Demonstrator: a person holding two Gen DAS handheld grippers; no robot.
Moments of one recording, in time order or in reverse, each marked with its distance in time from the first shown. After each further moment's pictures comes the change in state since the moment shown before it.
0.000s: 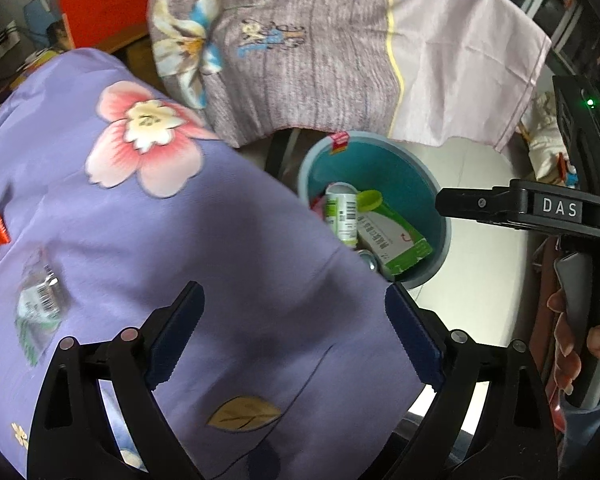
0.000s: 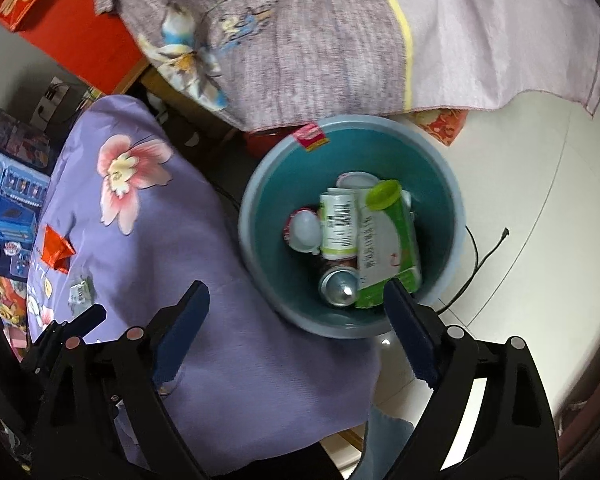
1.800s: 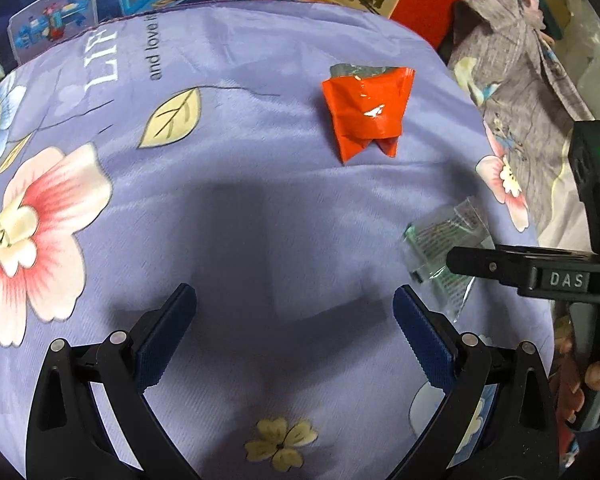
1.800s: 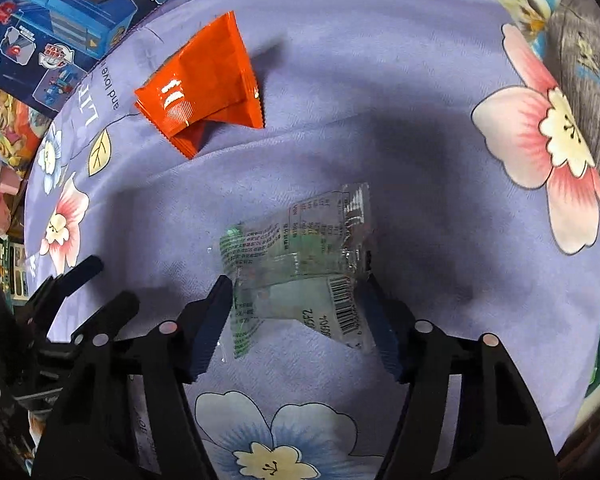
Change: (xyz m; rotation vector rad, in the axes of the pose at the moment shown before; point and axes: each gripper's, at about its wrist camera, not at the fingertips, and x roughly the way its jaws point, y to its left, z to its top) left arm -0.080 0.319 -0.126 -0.506 -0.111 0.152; right arm 0.146 0.347 -0.059 -0.527 0.238 0.062
